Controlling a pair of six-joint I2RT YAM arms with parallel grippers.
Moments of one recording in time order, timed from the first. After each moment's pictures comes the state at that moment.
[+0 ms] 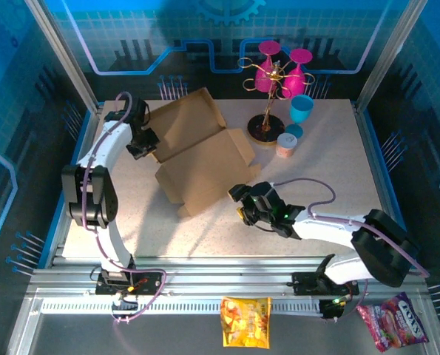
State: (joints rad) left arm 0.00 1.86 1.60 -0.96 0.05 -0.67; right arm 0.80 1.38 0.54 0.23 0.02 1.66
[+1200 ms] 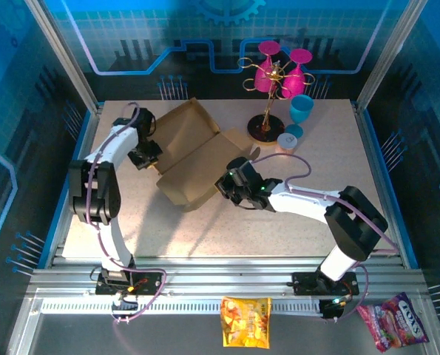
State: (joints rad) left arm -0.03 1.91 1.50 -0.99 -0.01 -0.72; right arm 0.79 1.63 0.97 -0.09 -0.04 1.51
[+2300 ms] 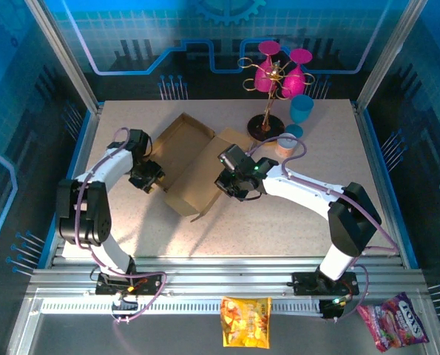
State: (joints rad) left arm -0.02 1.68 1.13 -0.83 0.16 -0.97; right arm 0.79 1.68 1.27 -0.61 -0.05 1.38
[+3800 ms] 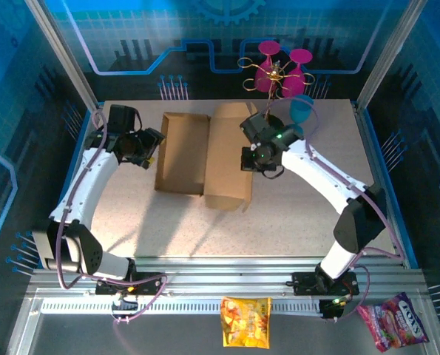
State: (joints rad) left arm -0.05 1.43 1.37 -0.86 0.25 -1.11; right arm 0.60 1.67 1.60 -1.05 0.08 0.57
